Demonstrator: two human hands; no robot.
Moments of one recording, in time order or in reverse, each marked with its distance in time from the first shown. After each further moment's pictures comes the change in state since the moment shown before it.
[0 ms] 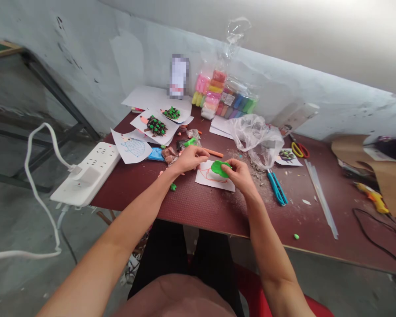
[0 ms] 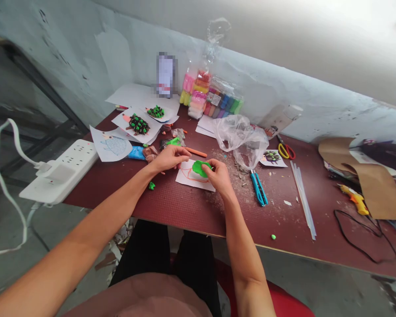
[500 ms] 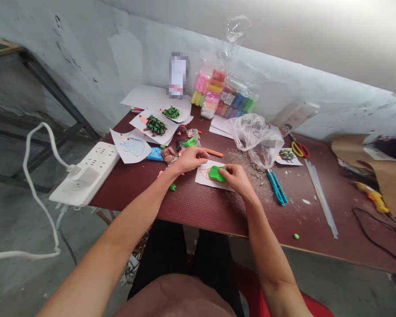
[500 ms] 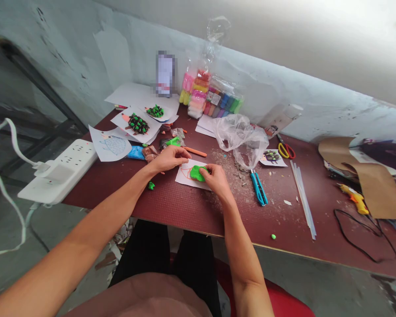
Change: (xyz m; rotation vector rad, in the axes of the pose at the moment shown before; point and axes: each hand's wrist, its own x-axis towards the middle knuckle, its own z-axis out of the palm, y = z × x) left_hand 0.001 -0.003 -0.001 0.170 -0.012 0.092; right_hand -0.005 0.001 0.002 -0.188 -0.077 0.072
